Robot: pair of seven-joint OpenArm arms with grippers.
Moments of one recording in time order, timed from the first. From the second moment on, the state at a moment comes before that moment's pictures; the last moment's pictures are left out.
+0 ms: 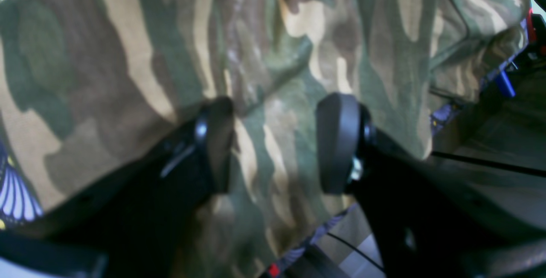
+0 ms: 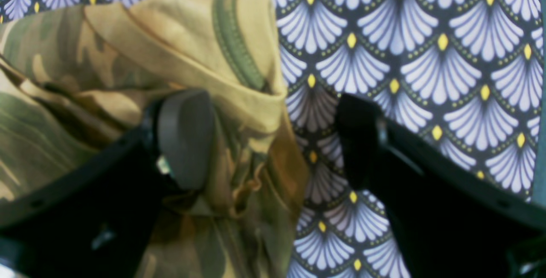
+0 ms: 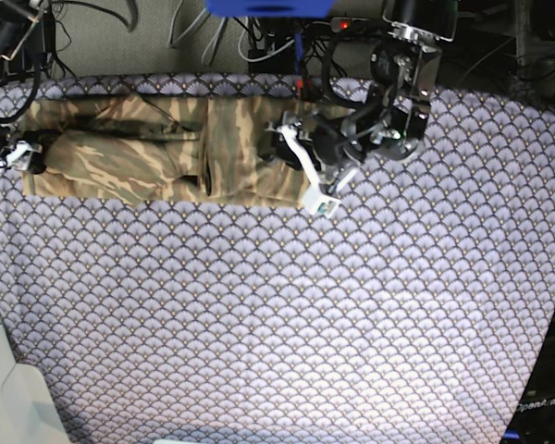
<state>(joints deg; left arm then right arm) 5.7 -3.7 11.5 90.7 -32.0 -15.0 57.9 -4.4 24.3 40.3 69.7 24.1 40.0 -52.9</state>
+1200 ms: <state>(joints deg) 4.7 -3.7 11.5 90.7 -31.9 -15.0 59.4 -4.3 20.2 40.0 84.0 23.0 39.7 -61.1</state>
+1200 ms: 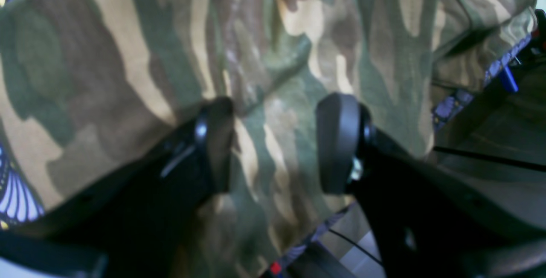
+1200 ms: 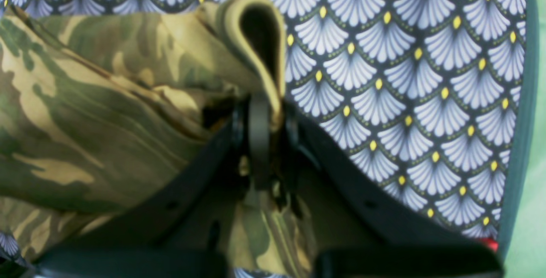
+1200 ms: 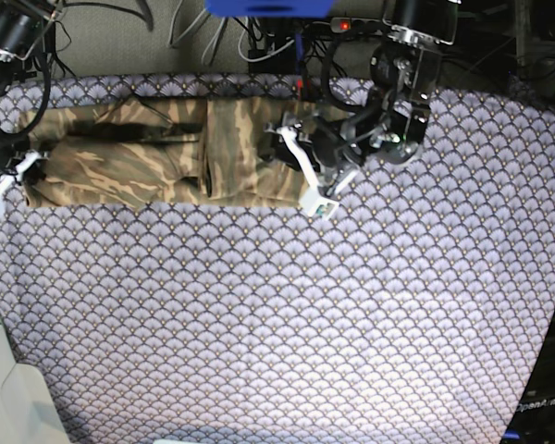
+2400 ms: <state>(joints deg) 4.3 -3.8 11.5 90.7 -31.6 -15.0 59.8 -6.5 4.4 29.9 114.2 23.1 39.7 -82.9</state>
